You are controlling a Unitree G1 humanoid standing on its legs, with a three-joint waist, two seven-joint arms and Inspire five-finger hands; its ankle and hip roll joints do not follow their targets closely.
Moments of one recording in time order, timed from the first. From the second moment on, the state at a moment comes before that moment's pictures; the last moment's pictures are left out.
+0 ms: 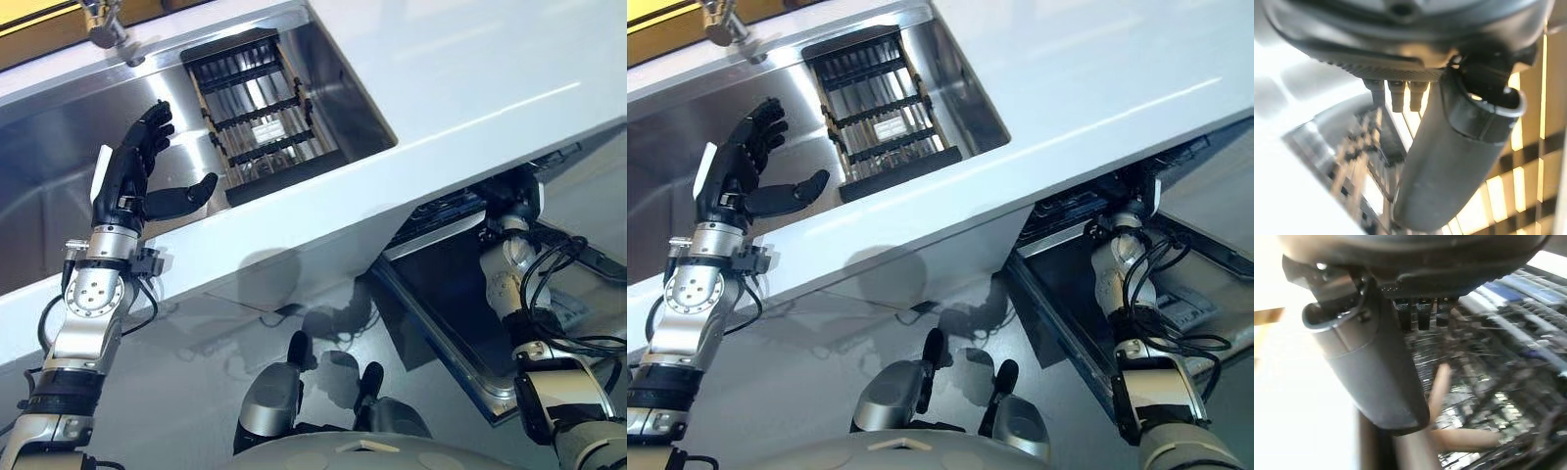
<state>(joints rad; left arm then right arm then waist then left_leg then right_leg) -0.14 0.68 0.06 0.08 -0.36 -0.35 0.05 -0.48 -0.51 0.01 0.56 0.72 -0.18 -0.29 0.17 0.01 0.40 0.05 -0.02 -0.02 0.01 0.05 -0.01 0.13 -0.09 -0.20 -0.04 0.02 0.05</state>
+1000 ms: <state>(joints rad) -0.22 0.68 0.04 0.14 -0.39 -0.33 0.12 -0.14 -0.55 -0.25 0.51 0.55 -0.11 -0.49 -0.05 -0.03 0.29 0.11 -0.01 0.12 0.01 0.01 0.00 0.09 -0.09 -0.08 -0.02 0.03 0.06</state>
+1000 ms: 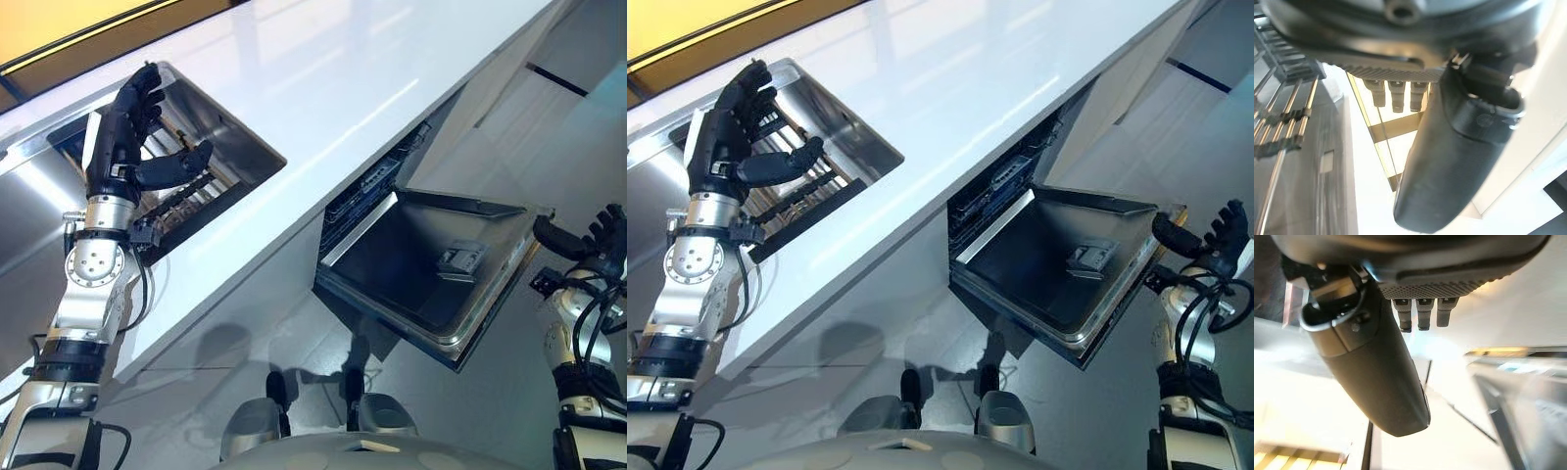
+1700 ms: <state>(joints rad) -0.14 0.63 0.04 0.14 -0.41 -0.33 0.16 -0.08 -0.45 -0.26 0.85 1.02 -0.11 -0.32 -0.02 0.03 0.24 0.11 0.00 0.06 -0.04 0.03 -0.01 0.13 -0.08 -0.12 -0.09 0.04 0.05</state>
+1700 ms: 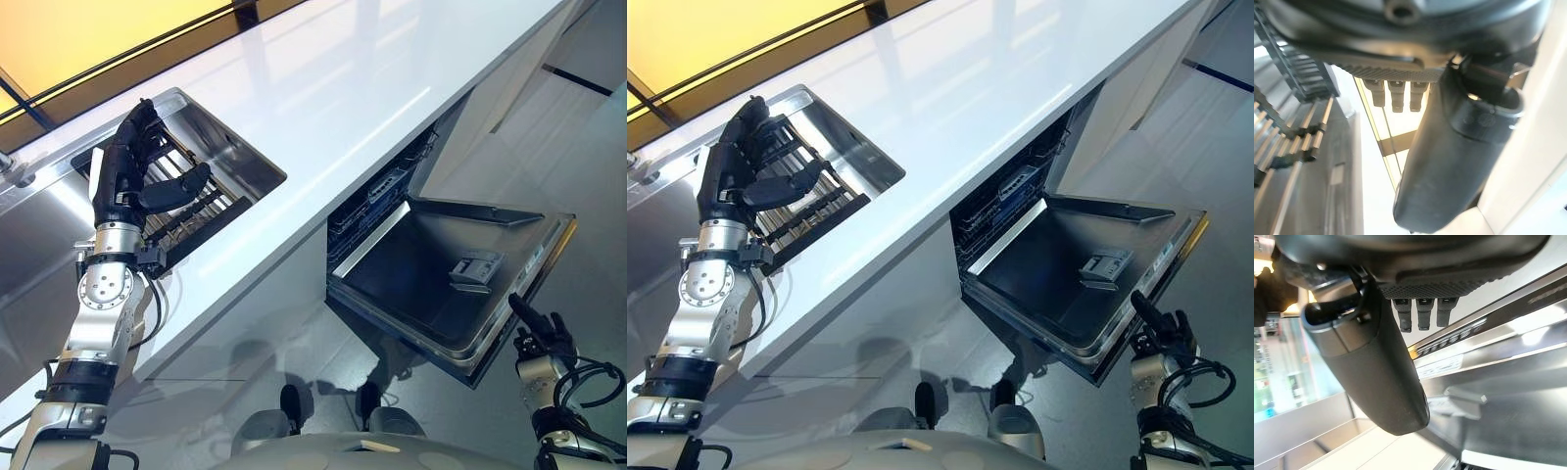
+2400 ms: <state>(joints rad) -0.11 0.64 0.05 0.13 -0.41 -0.33 0.14 -0.08 -0.44 -0.26 0.95 0.99 -0.11 -0.31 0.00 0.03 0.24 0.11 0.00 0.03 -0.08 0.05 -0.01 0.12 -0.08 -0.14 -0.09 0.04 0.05</state>
